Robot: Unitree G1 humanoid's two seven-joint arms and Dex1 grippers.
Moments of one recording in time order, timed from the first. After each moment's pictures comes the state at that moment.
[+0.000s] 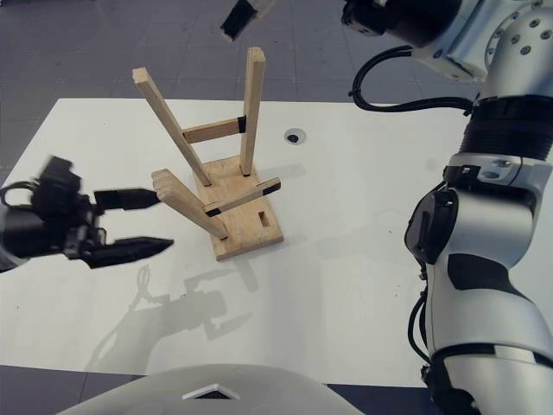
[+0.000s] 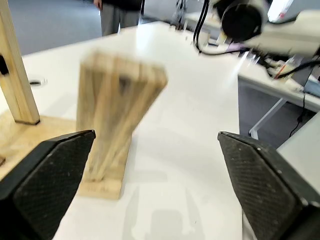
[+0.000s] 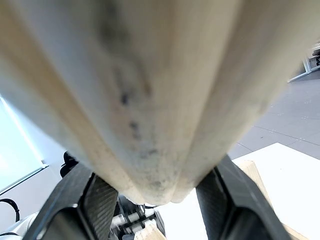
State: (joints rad) left arm 0.01 0.97 0.20 -0.60 -0.95 0.87 -0.91; right arm -1.21 -0.53 -0.23 0.52 0.93 1.18 1.06
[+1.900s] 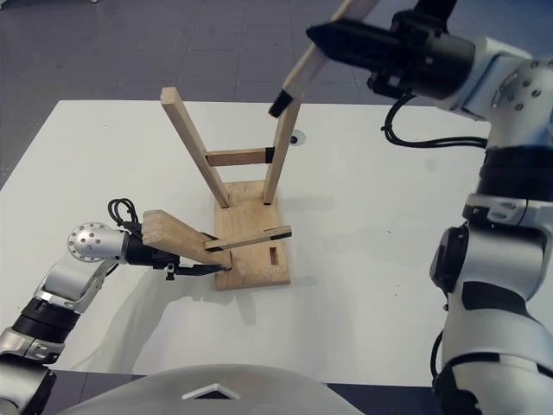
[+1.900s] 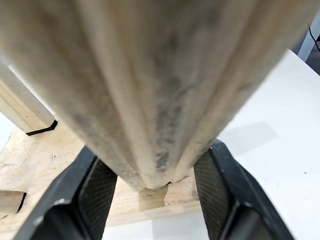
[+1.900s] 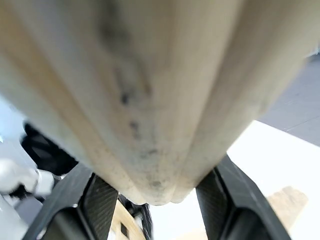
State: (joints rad) left arm -0.16 0.67 -0.31 0.03 -0.29 -0.14 -1.24; right arm -0.95 -0.68 -0.12 0.31 0.78 1.02 1.28
